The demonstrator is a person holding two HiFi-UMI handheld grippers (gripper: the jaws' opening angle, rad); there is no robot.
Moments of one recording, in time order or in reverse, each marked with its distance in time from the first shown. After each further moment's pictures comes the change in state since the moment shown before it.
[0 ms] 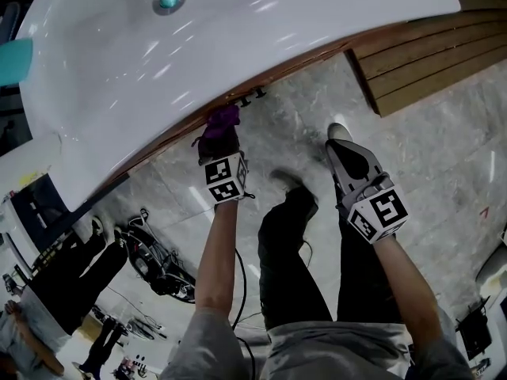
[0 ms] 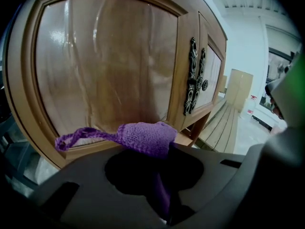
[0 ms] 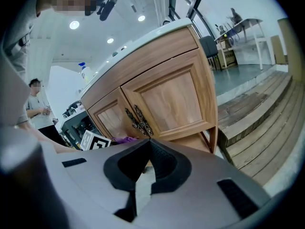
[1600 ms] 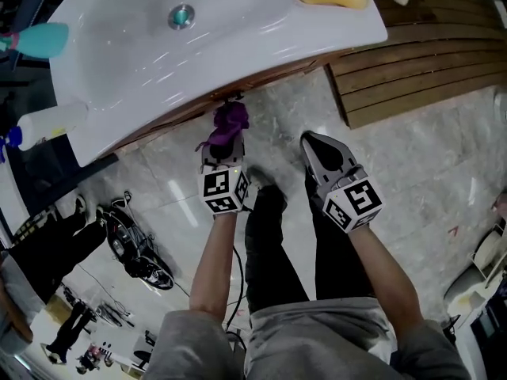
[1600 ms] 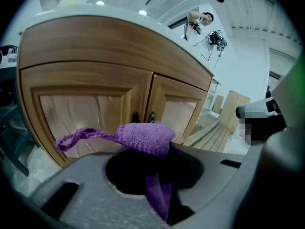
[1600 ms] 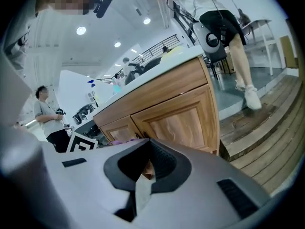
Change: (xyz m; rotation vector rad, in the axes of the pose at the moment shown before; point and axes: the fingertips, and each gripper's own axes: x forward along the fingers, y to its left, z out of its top) left arm -0.087 -0.107 0.105 -0.144 -0.106 -0.057; right arm -0.049 0.005 0.093 -0.021 -0.023 0.096
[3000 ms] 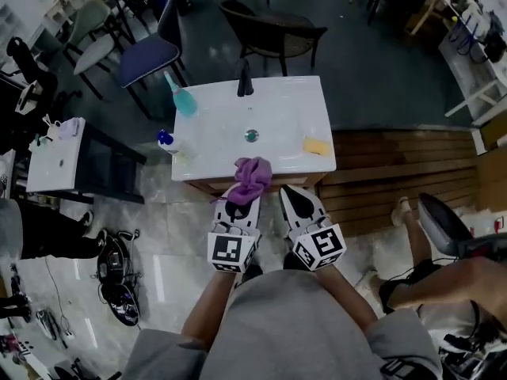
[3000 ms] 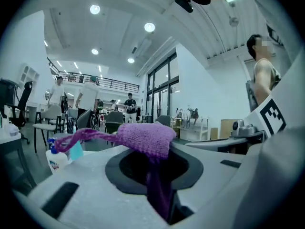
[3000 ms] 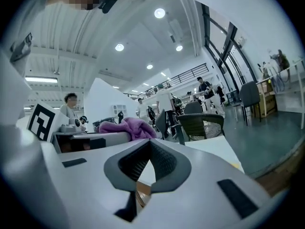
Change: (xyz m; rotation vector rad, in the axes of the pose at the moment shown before) left arm -0.274 -0.138 0.351 0.182 -0.504 -0.001; right arm -0.117 0.203 0.280 -0.289 -0.287 0.217
